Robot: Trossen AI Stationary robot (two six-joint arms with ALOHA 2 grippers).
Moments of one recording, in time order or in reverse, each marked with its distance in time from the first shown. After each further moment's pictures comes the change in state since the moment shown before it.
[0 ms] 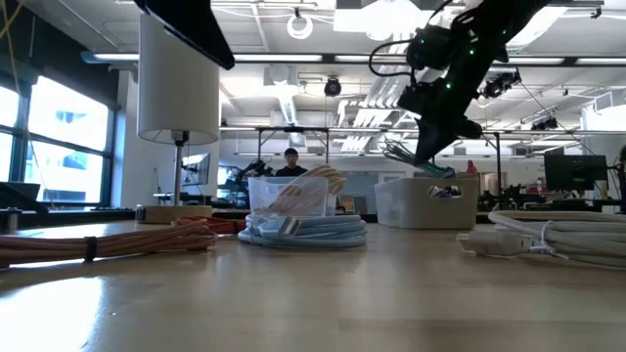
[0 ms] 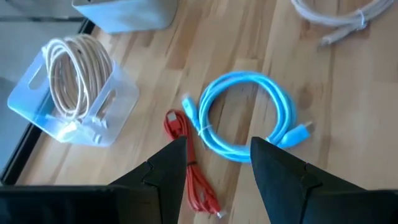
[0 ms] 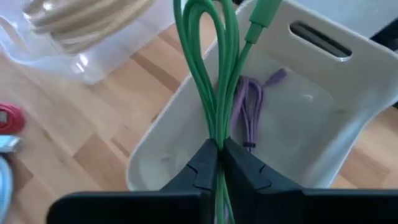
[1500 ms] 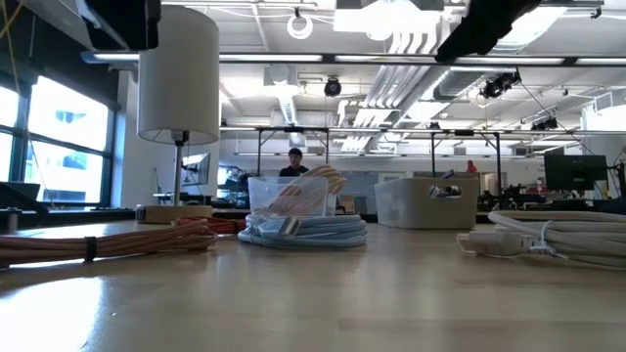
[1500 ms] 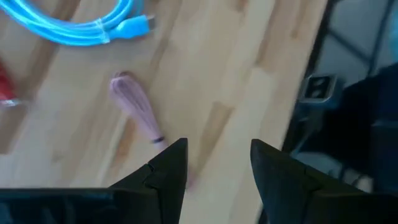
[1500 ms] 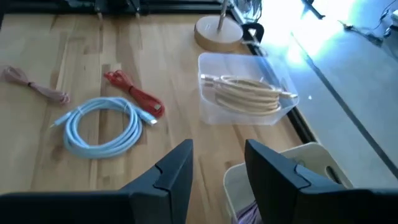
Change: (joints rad) left arm -0.014 -0.001 0.001 0.034 0.688 -0.457; right arm 0.332 -0.501 0.000 -0.091 -0.015 -0.412
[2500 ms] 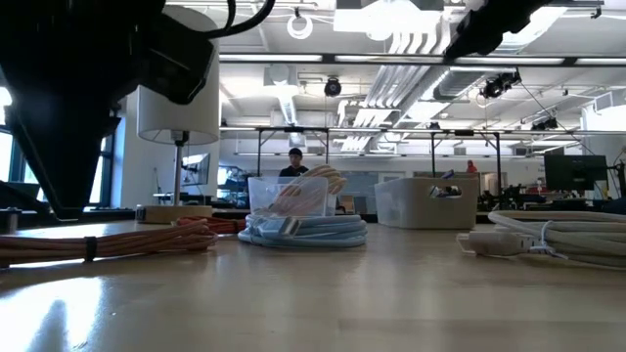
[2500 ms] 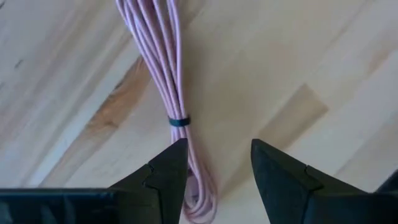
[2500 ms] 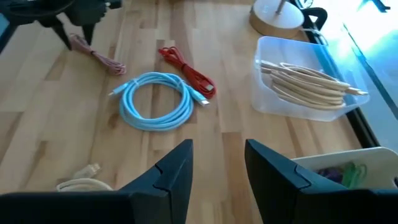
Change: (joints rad) left arm -0.070 0.338 0.000 0.043 -0.026 -0.347; right arm 0.187 0.015 -0.023 -0.038 -0.014 0.042
